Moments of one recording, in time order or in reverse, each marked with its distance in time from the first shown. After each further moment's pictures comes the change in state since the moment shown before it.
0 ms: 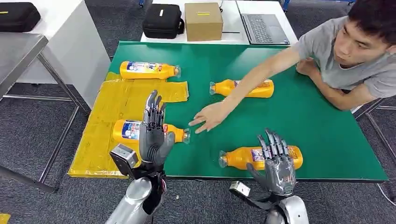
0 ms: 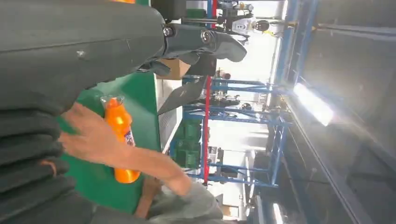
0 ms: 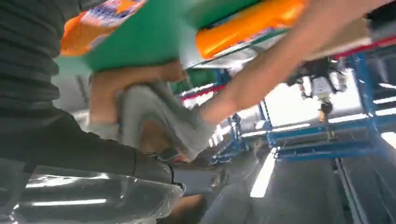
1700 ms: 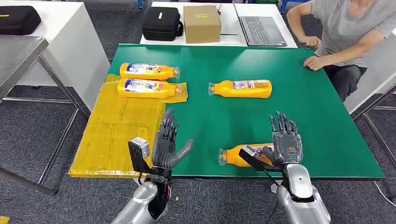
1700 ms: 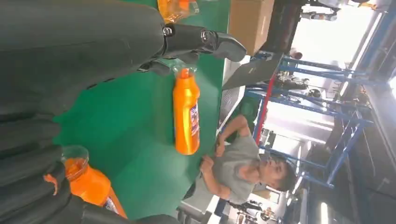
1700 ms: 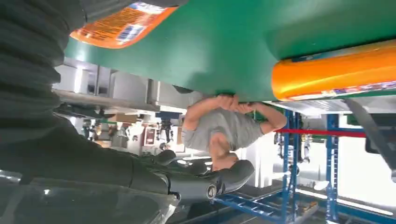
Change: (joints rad) left arm -0.030 -0.007 -0.032 0.212 0.192 -0.047 0.103; right arm -0.228 -0.257 0.240 0.176 0.147 0.366 0.590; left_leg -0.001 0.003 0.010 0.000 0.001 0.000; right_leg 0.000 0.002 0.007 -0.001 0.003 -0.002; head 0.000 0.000
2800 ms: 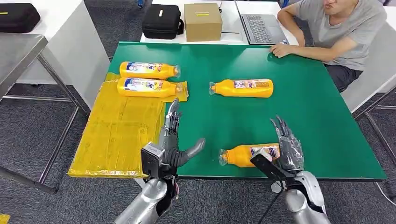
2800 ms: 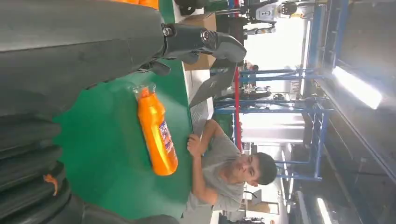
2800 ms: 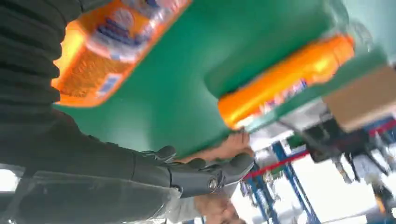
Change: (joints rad) left arm -0.058 -0.011 -0.096 0.003 -0.171 0.175 -0.101; right arm 0.095 -0.026 -0.042 -0.135 -0.604 0.084 -0.317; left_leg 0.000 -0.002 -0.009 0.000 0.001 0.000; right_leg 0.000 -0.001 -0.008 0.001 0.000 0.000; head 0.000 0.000
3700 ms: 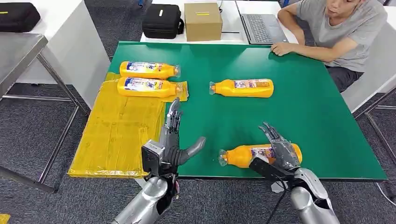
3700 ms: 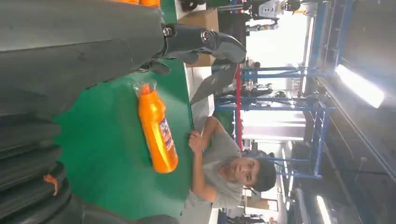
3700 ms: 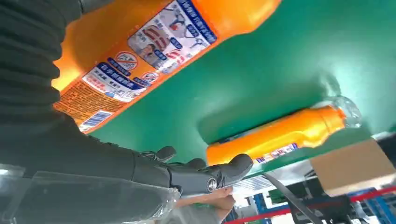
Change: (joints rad) left arm -0.018 0.000 -0.006 0.017 0.030 -0.016 0.000; right arm -0.028 -0.088 0.060 0.014 -0.028 0.207 -0.010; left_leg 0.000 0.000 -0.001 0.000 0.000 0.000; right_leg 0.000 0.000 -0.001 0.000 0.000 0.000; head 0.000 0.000
